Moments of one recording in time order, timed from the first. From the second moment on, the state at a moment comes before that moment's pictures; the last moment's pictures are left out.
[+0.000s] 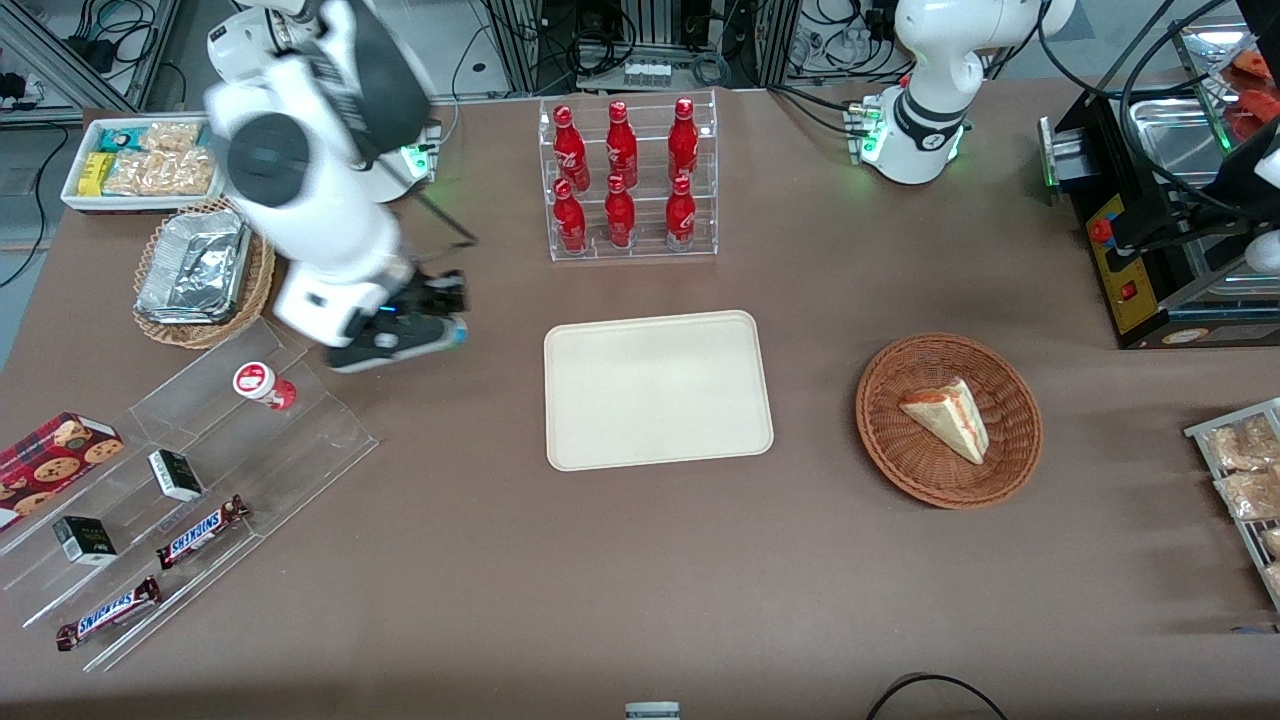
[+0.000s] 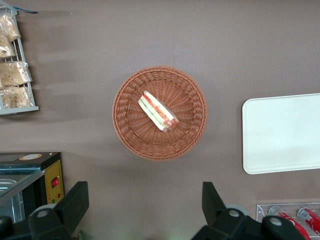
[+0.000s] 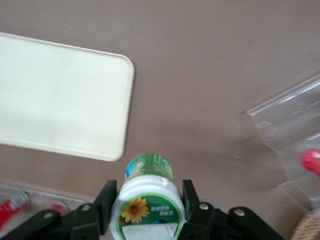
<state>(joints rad) 0.55 0.18 -0.03 -1.65 0.02 1.74 0.31</state>
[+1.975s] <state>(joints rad) 0.86 0.71 -0.03 -1.51 0.02 2.24 0.78</state>
